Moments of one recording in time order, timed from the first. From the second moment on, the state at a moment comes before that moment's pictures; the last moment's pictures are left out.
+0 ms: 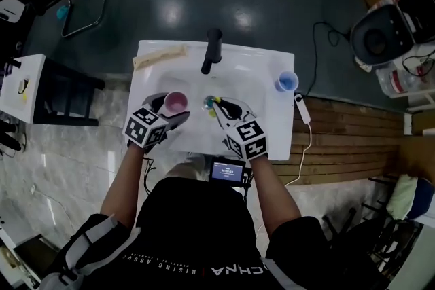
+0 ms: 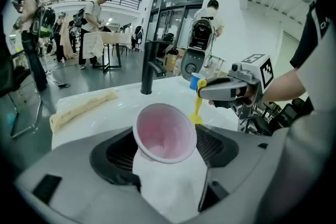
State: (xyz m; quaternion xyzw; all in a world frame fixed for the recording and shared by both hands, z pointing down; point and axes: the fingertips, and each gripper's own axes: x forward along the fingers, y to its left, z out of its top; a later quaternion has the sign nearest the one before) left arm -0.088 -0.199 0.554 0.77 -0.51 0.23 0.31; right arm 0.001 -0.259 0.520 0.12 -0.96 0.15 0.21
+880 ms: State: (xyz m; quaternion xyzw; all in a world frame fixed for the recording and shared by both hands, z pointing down) left arm -0.169 -0.079 0.554 0.67 -0.62 0.19 0.37; right arm -0.047 -0.217 0.527 0.05 -0.96 0.14 0.24
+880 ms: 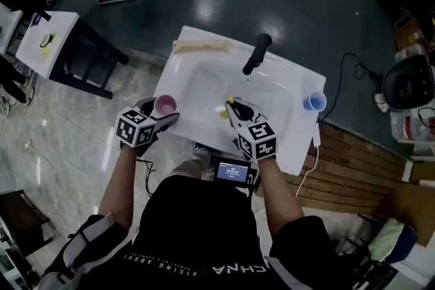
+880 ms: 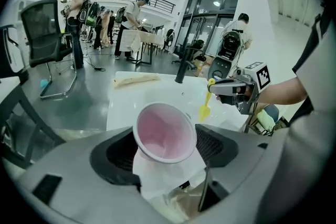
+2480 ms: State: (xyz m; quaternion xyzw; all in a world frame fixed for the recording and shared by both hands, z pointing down) left arm -0.193 -0.045 0.524 0.64 -0.69 0.14 0.31; right arm -0.024 -0.224 0.523 0.06 -0.96 0.14 0.23
